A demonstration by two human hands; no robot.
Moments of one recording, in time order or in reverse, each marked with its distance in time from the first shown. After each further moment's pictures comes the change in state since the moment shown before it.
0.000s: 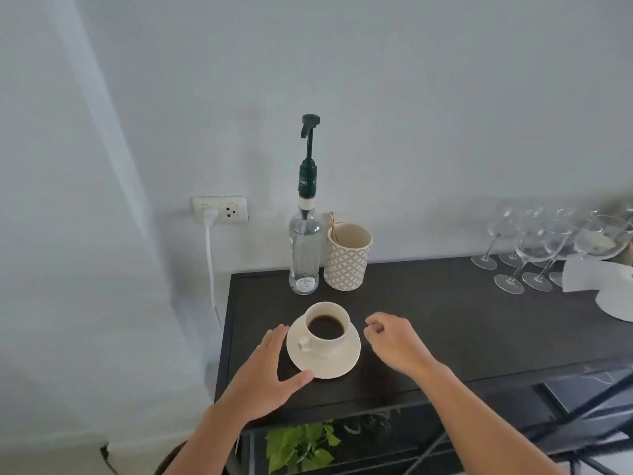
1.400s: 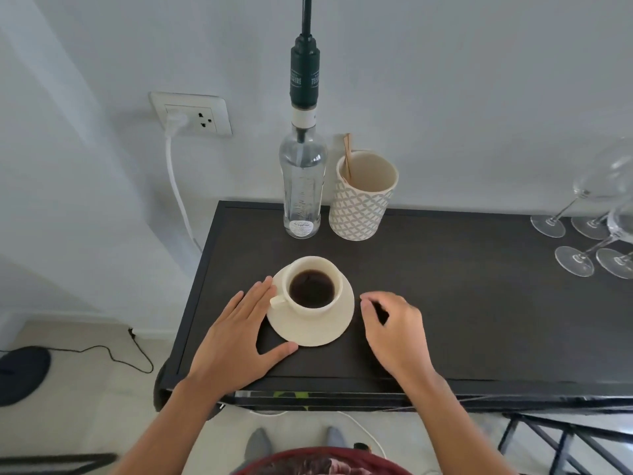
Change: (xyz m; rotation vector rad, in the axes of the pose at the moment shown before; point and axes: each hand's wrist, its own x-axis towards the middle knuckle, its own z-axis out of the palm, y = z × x) left_hand 0.024 -0.011 0.042 0.296 0.185 0.045; right_hand 0.022 0.045 0.022 0.077 0.114 -0.184
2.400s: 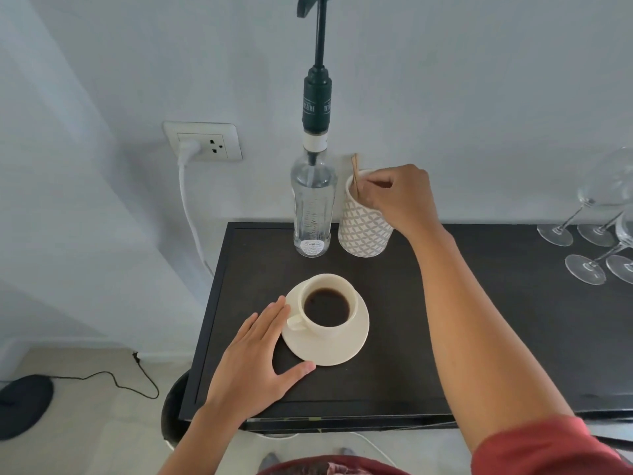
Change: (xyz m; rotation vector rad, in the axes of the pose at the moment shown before) left_hand 0.001 -0.005 0.000 -0.061 0.007 -0.055; right_hand 0.168 -0.110 -0.047 0.051 0.096 -0.207
